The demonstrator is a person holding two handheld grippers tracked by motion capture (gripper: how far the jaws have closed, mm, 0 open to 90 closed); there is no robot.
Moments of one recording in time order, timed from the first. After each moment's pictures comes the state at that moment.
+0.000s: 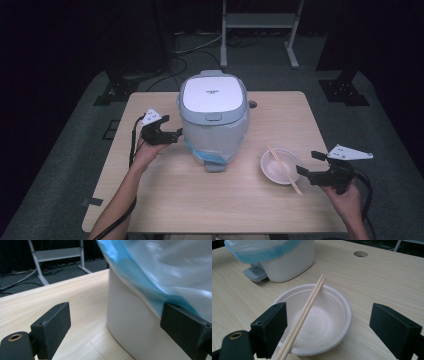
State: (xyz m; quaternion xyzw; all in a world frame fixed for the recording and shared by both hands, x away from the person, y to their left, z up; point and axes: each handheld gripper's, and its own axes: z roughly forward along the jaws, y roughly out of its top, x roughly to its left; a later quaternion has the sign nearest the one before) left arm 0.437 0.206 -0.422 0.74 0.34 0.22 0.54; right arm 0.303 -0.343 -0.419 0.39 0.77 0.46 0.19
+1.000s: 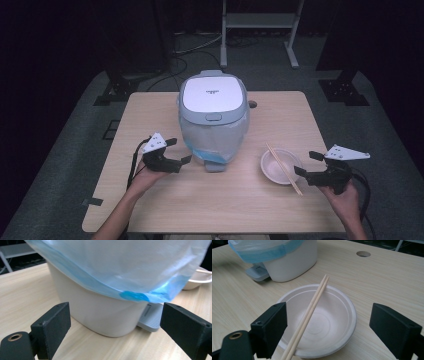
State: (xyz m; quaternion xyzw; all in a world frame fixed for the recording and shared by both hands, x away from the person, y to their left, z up) left arm 0.366 0.190 -0.435 0.78 0.28 0.17 0.53; right arm 0.303 -0.337 -0.418 0.39 0.77 0.46 0.19
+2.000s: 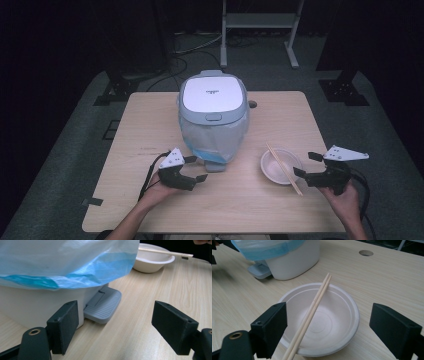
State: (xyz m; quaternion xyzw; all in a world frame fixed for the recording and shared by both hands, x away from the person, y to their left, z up) left arm 0.332 0.144 -0.450 0.82 0.22 0.11 0.51; right arm 0.301 -0.334 -0.418 0.38 0.78 0.46 0.19
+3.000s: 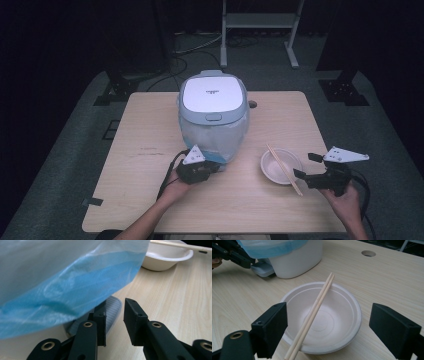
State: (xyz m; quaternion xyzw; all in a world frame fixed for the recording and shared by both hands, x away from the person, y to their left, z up) left arm 0.345 0.095 -0.457 0.84 0.24 0.12 0.48; right arm 0.298 -0.334 -0.417 0.37 0.79 0.46 0.19
